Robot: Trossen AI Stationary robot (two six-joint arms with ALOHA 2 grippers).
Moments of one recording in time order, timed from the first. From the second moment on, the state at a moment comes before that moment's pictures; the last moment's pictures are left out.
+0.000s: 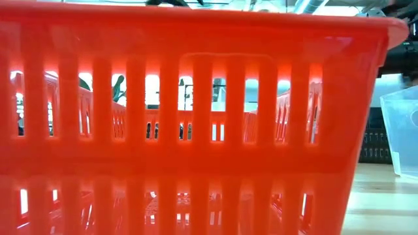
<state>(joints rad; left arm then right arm) 0.18 1.46 1.69 -0.80 -0.38 -0.75 -0.05 0.01 0.01 0.06 0.41 0.75</state>
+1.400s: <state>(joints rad) -0.41 1.41 1.69 -1.39 -0.70 -1.33 -0.05 0.01 0.01 0.07 0.33 0.96</state>
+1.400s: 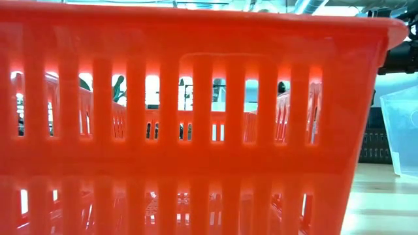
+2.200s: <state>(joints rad) -0.35 1.29 1.04 -0.78 -0.28 -1.20 -0.05 0.01 0.01 0.06 0.32 0.97</state>
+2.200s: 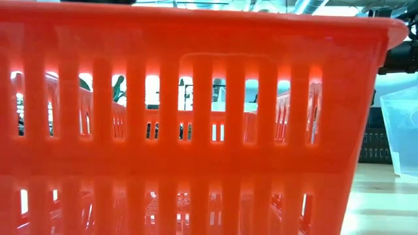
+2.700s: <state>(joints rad) -0.41 1.44 0.98 -0.83 -0.04 -1.16 -0.05 0.01 0.01 0.06 0.31 0.96</state>
